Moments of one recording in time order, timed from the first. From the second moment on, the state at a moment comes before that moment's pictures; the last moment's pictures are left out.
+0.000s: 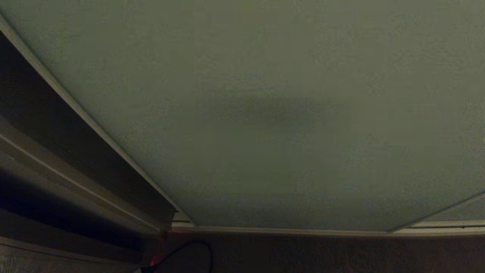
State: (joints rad) left arm 0.24 0.87 -1.24 -0.12 -0.37 -0.13; right arm -0.01 0.00 0.00 0.01 0.01 -0.02
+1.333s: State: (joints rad) left arm 0.01 1.17 -1.53 0.00 -0.35 -0.04; right arm -0.01 0.00 0.00 0.01 0.01 -0.02
